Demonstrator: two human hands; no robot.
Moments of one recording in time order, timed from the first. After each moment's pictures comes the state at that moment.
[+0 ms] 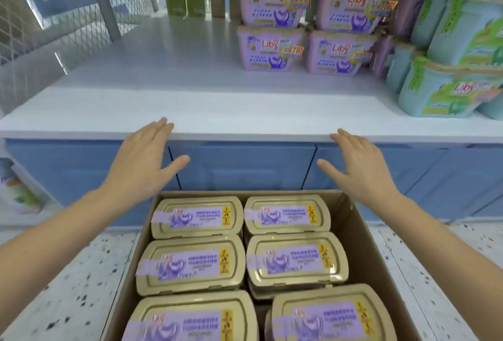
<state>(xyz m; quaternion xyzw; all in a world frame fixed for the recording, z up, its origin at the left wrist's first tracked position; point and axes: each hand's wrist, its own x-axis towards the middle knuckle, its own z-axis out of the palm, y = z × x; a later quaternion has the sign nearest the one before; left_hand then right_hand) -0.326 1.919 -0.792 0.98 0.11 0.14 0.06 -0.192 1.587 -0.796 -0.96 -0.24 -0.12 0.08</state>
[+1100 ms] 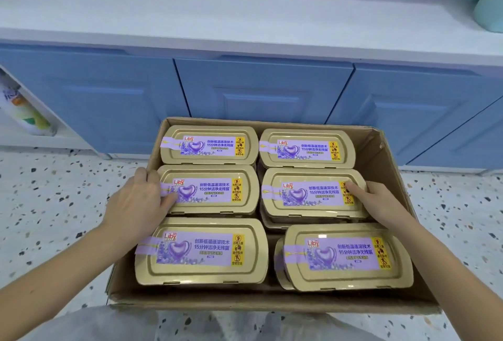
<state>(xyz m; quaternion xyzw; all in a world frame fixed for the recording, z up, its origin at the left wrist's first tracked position) -0.431 1.883 -0.915 0.96 0.28 -0.07 0.04 -0.250 1.535 -0.940 -0.89 0.01 0.27 0.37</state>
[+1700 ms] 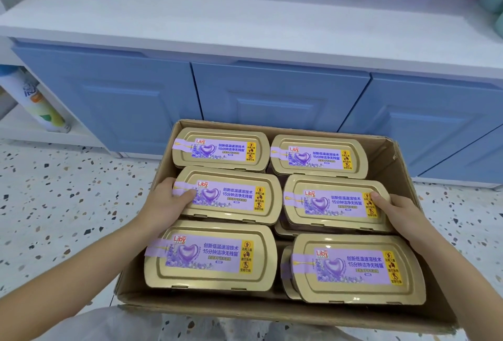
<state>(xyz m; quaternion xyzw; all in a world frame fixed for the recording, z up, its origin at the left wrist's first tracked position) -0.421 1.882 -0.939 0.80 0.38 -0.02 0.46 -0.249 1.523 -0.931 -0.89 0.06 0.25 0.38</state>
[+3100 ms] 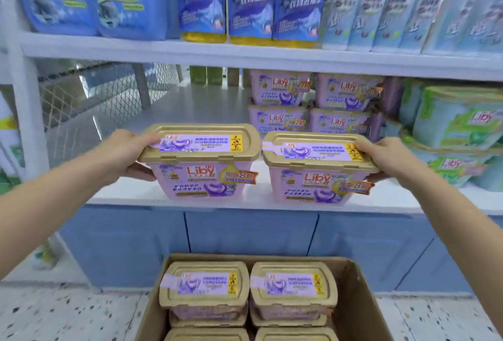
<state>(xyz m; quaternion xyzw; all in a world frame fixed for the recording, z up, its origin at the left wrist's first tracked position) -0.301 1.959 -0.646 0.75 0.29 0.16 0.57 -0.117 1.587 -0.655 -0.89 -0.06 0.01 0.46</state>
